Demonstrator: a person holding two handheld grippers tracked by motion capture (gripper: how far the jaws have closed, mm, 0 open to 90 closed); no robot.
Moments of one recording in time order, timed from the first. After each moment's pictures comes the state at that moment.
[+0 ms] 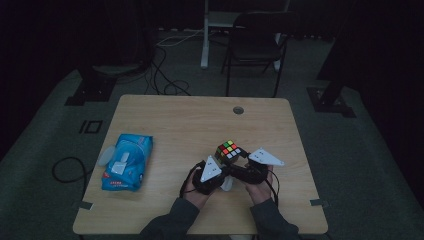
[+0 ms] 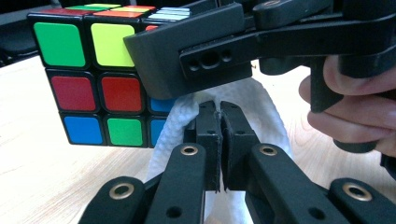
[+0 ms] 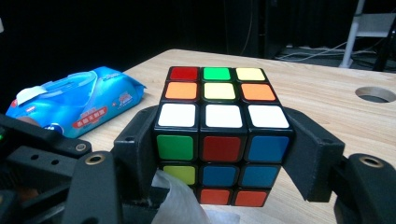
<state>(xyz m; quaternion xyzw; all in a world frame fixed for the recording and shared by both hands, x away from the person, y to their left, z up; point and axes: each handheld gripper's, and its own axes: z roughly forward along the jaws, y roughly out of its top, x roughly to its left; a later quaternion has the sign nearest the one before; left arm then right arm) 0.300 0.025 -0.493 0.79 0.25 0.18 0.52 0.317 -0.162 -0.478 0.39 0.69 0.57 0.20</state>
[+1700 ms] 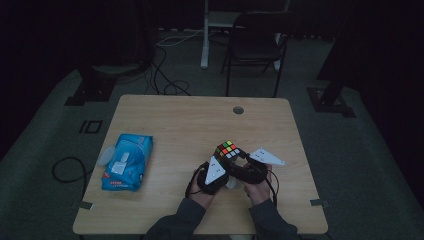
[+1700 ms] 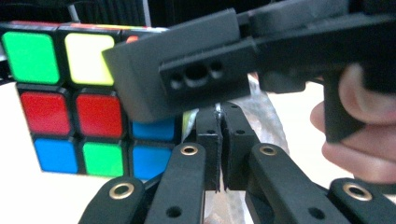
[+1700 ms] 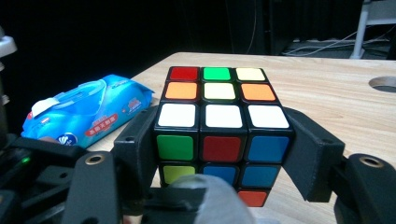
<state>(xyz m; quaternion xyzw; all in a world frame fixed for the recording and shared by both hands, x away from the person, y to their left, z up) 0.298 0.012 -0.498 0.77 0.26 0.21 0.54 0.317 -0.162 -0.478 0.40 0.68 0.59 0.17</state>
